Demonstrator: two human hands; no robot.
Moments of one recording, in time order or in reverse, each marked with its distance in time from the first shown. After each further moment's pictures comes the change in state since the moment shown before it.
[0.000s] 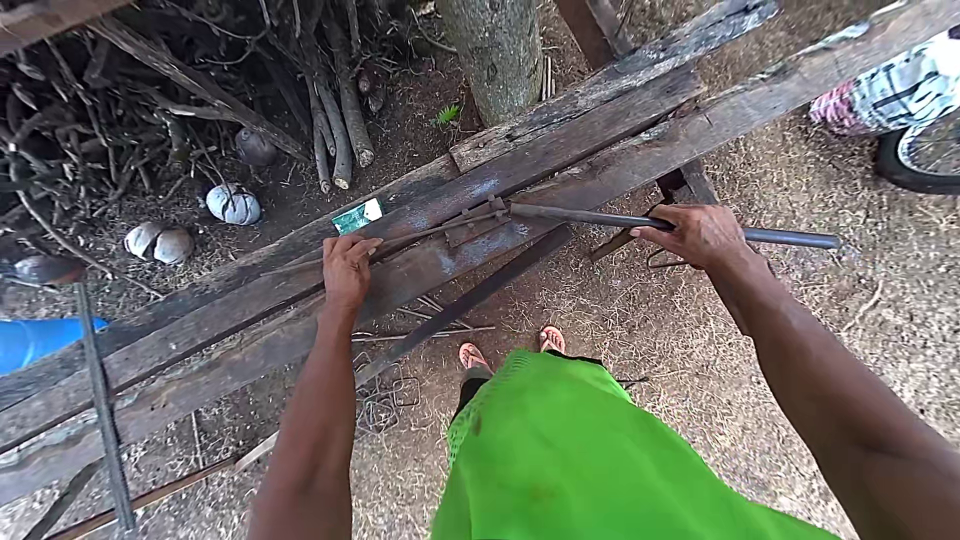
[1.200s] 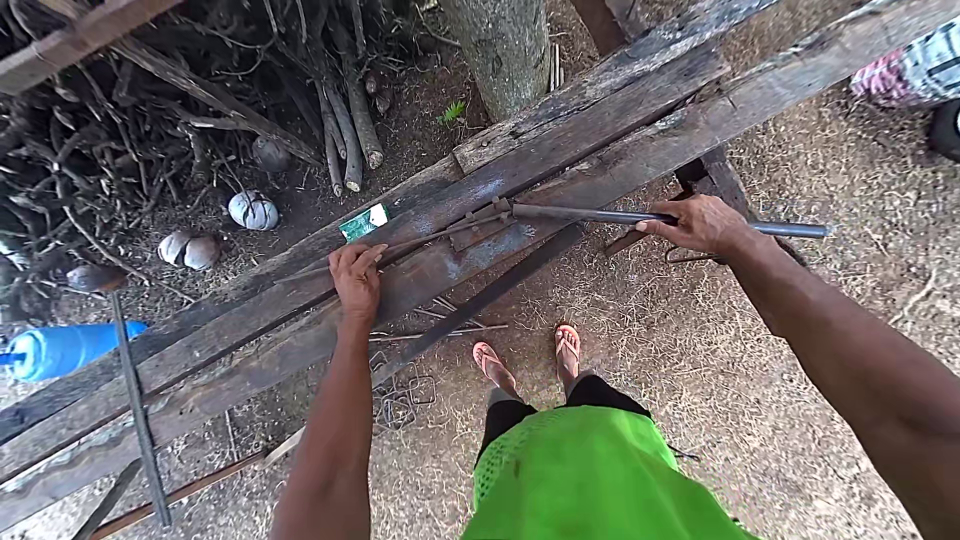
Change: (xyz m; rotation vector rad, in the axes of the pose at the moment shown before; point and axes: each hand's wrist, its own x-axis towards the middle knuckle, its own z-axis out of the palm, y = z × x) left_hand -0.019 -0.005 0.019 0.015 0.123 -0.005; right_hand 0.026 0.022 0.026 0.168 -0.191 -0.087
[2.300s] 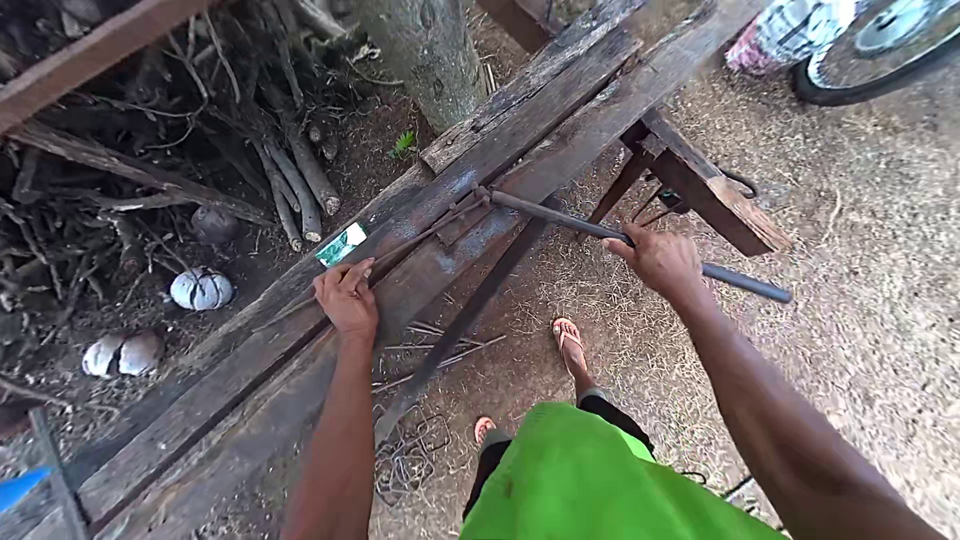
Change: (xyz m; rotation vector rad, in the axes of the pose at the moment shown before) left_hand 0.008 -0.008 0.005 -0.058 0.007 -0.004; right_hand -0.090 -0.177 0.072 -0.087 0.250 0.691
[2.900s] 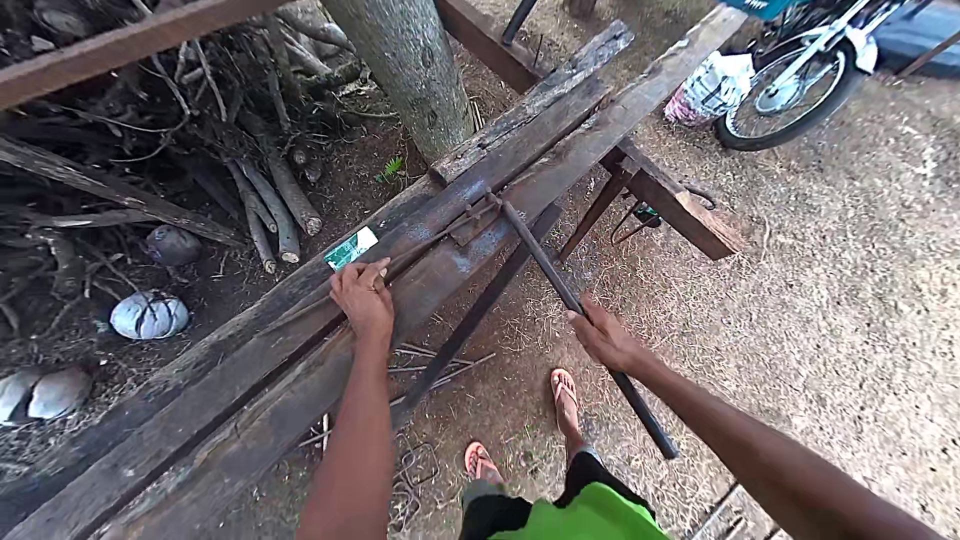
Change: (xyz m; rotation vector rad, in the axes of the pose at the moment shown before) left_hand 0.000 0.002 0.002 -0.077 0.013 -0.044; right_hand -0.111 -0.092 0.049 0.850 -0.451 0.028
